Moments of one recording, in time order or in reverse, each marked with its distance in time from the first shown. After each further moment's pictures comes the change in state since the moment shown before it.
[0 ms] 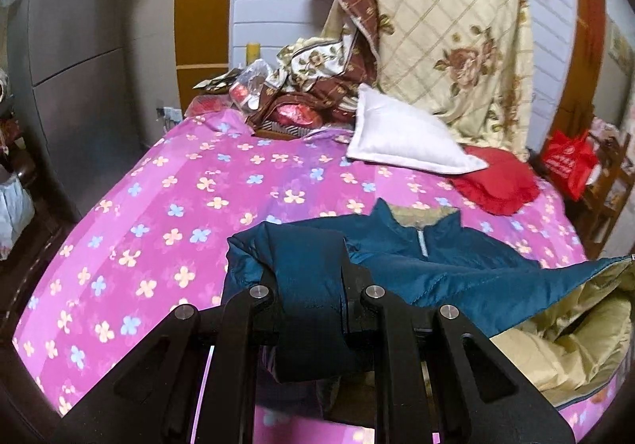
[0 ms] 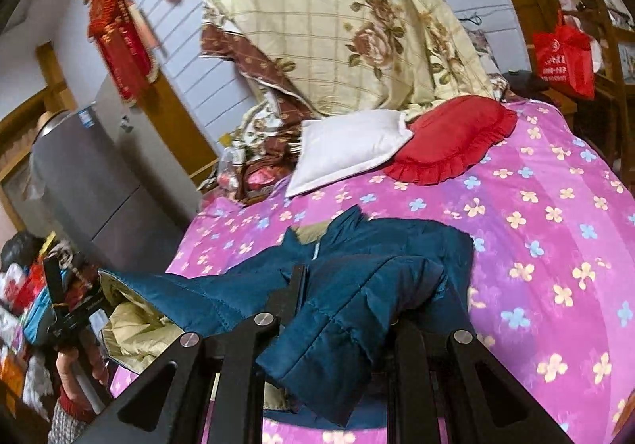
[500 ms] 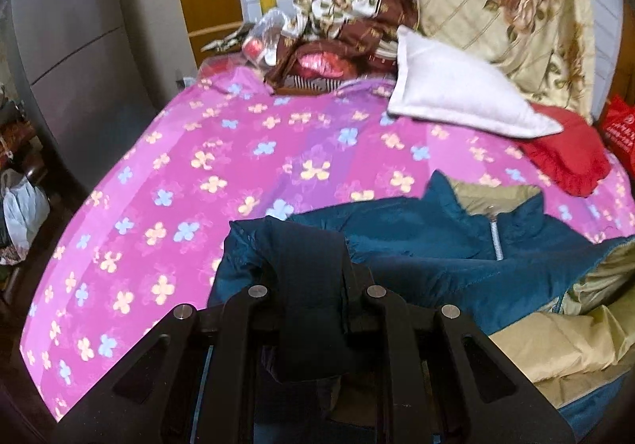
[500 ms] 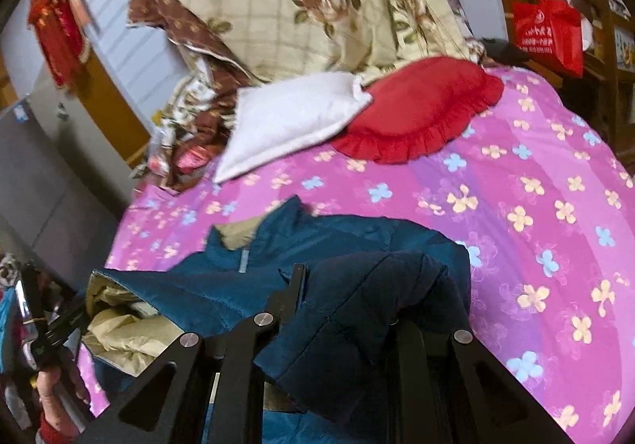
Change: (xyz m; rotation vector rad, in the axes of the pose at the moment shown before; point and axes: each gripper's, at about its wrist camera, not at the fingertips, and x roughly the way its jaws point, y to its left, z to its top) left arm 0.160 -0.028 0.000 0.034 0.151 0.180; right arm 0.148 -0.048 0.024 0.033 0.107 -0.178
